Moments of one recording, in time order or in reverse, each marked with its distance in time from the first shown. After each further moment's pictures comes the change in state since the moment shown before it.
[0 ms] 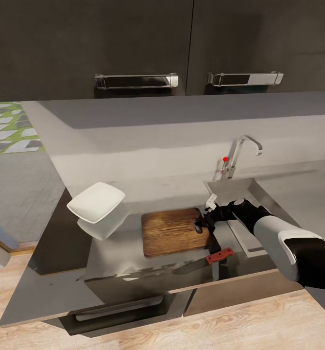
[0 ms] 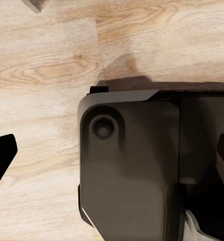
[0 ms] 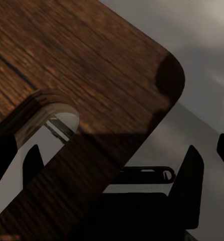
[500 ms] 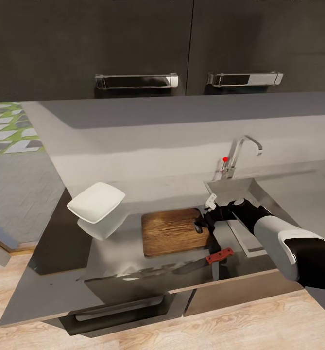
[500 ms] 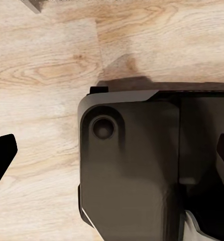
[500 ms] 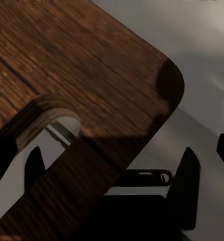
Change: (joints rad) left arm 0.000 0.000 0.000 0.000 0.000 0.000 0.000; right arm 0.000 0.000 0.000 0.000 -0.001 -0.016 0.001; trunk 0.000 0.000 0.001
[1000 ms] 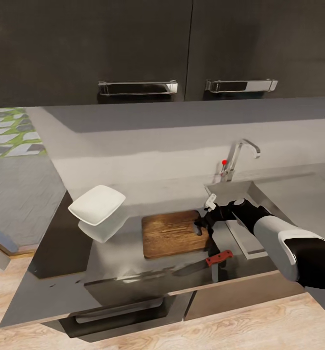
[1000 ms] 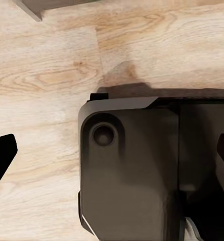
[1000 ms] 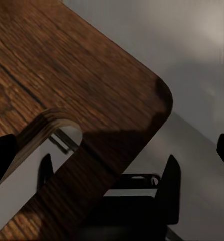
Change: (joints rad) left arm 0.000 0.000 0.000 0.000 0.000 0.000 0.000; right arm 0.000 0.000 0.000 0.000 -0.001 -0.002 0.004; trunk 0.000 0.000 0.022
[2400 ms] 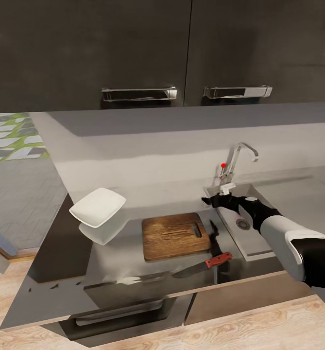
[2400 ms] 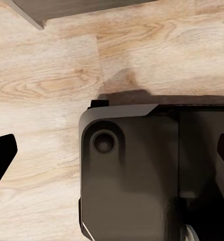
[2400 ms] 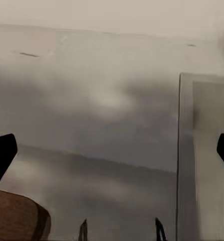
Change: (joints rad) left arm 0.000 0.001 0.001 -0.001 -0.001 0.000 0.000; right arm 0.000 -0.043 0.000 -0.020 -0.493 -0.001 -0.298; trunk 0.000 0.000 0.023
